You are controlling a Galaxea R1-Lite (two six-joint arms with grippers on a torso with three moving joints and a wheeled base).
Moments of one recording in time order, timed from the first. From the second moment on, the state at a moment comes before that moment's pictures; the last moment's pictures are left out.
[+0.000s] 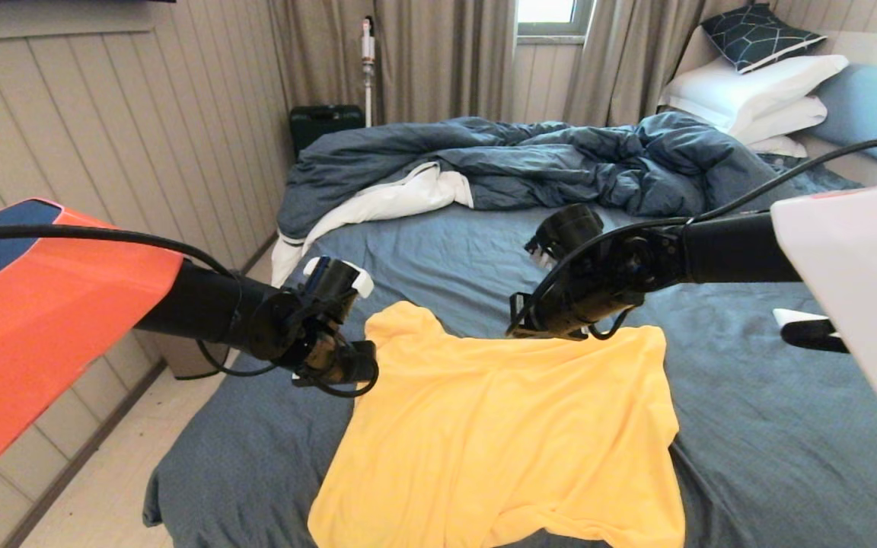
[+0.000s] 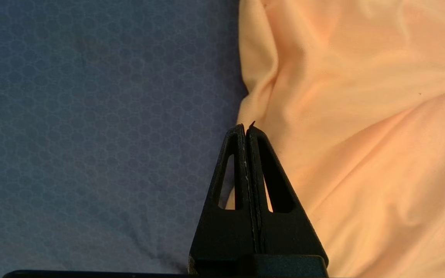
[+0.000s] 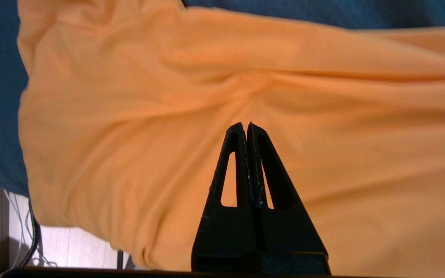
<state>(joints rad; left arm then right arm) -0.53 2.14 -1.37 0.16 0.13 -0.45 0.37 2.17 -1.73 0.40 0.10 0.38</state>
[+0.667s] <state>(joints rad) -0.53 2.15 -1.43 0.26 0.05 -0.51 0.18 1.71 -1.04 0.42 0.16 0.26</state>
